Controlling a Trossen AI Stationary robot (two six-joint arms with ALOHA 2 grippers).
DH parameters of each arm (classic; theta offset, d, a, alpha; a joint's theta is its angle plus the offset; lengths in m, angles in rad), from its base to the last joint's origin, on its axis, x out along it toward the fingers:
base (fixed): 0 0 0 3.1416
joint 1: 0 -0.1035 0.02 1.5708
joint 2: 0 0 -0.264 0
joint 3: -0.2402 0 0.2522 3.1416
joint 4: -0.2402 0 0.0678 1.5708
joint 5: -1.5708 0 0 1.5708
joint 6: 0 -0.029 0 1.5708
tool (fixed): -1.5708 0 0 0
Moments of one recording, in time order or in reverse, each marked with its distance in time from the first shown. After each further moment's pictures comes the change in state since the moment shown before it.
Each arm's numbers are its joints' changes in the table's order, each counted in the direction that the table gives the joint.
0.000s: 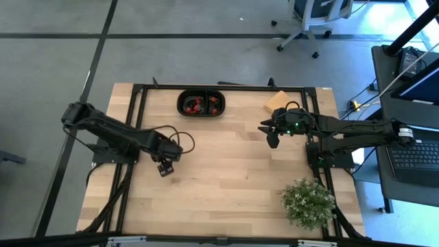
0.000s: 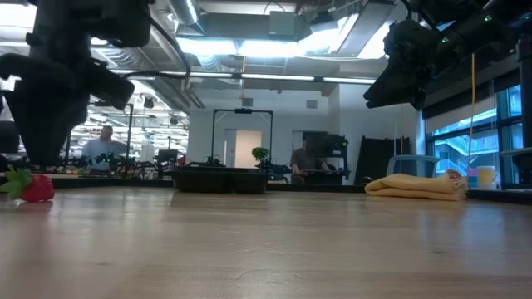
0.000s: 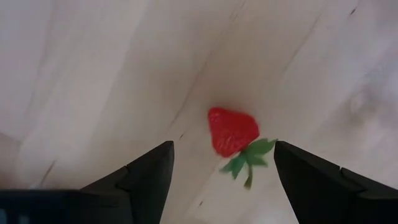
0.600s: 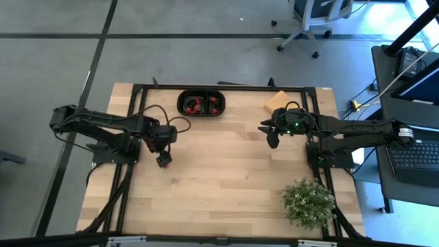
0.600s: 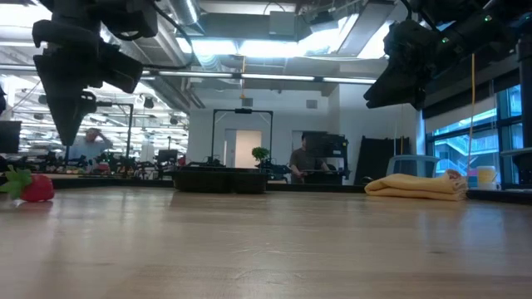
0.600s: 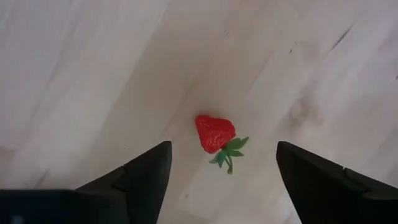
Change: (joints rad) left arm -0.217 -0.192 0.000 -0.028 0.159 -0.151; right arm 0.000 0.000 0.000 -0.002 0.000 0.005
